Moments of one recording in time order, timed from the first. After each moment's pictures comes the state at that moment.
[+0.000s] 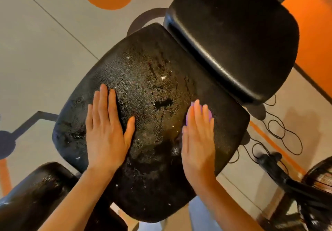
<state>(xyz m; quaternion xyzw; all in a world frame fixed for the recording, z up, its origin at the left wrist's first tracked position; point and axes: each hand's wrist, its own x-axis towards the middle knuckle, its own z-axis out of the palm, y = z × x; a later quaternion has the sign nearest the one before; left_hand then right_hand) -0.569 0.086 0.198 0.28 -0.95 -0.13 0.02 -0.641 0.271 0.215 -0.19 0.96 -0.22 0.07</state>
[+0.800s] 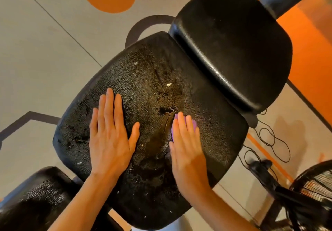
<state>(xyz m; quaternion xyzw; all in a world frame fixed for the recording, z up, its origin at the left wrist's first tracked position) -0.568 0.085 0.198 0.28 -0.95 -0.14 0.00 -0.622 0.257 0.224 -0.30 0.94 -0.15 0.08</state>
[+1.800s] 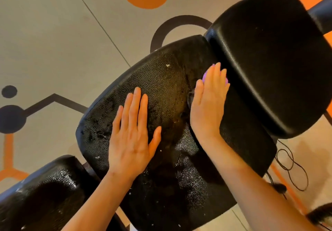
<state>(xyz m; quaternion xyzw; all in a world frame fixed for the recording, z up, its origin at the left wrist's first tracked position) -0.567 0.084 0.197 0.28 -0.95 -0.12 0.00 -0.731 0.164 0.211 -0.20 0.97 -0.17 0.04</state>
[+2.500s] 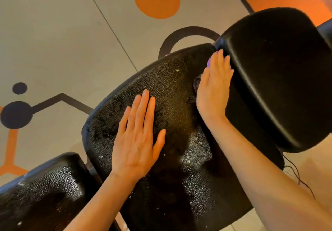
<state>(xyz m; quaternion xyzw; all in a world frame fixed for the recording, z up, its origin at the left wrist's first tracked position) -0.568 0.085 0.195 0.28 -0.95 -0.12 0.00 -0.768 0.131 0.217 -0.27 0.95 -0.17 0.02</state>
